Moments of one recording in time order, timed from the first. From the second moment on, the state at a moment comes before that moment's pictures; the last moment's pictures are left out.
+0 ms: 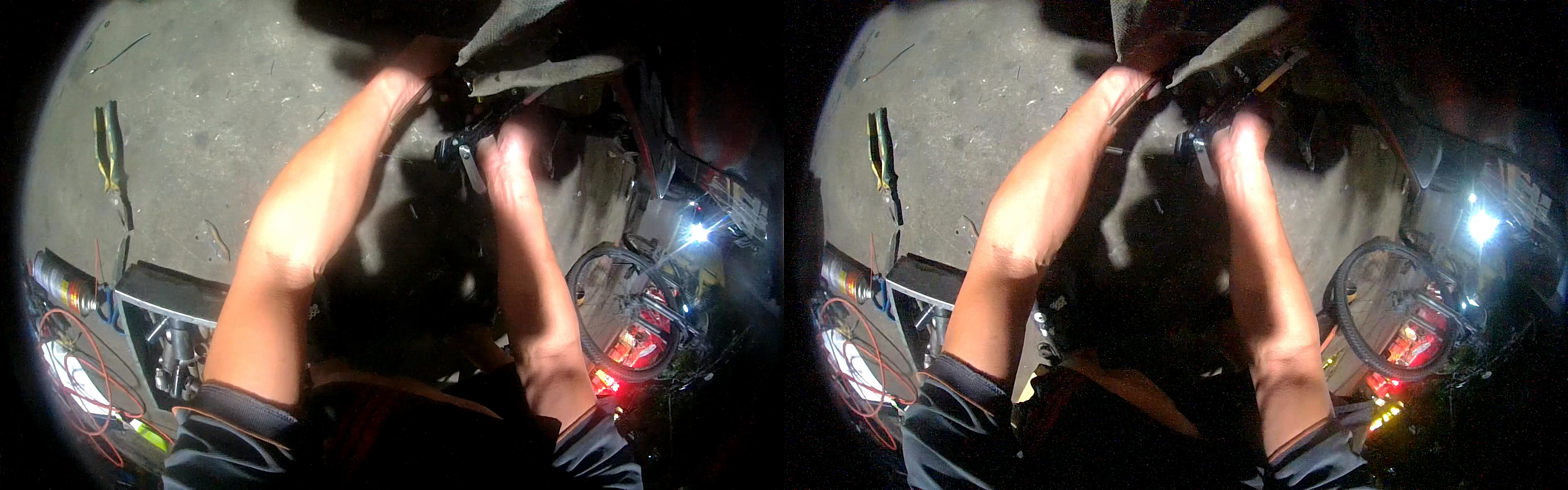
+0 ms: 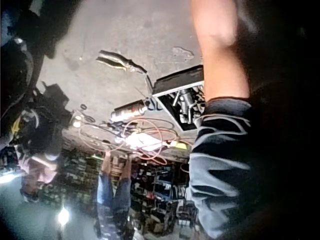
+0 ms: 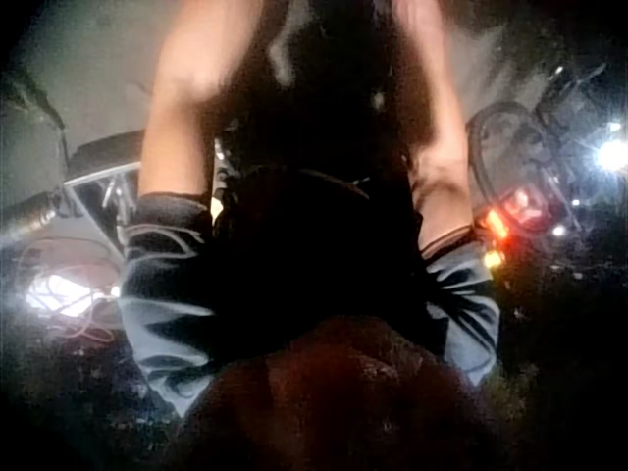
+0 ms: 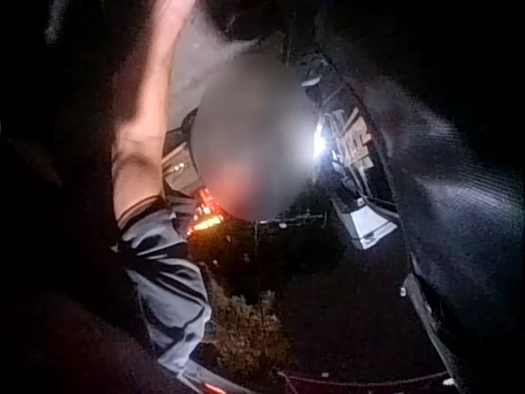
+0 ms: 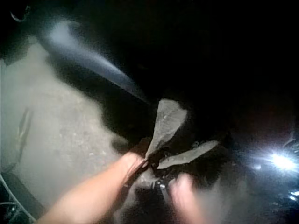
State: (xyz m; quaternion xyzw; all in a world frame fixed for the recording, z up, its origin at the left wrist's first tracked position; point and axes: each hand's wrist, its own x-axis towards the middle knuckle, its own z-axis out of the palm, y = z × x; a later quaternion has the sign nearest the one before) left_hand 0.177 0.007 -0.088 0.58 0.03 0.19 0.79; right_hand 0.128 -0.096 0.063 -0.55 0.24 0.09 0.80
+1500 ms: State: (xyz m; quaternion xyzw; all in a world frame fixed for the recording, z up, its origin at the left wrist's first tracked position) left_hand 0.204 0.031 -0.088 0.87 0.21 0.30 0.32; right_hand 0.145 -0.124 0.033 -0.58 0.25 0.12 0.77
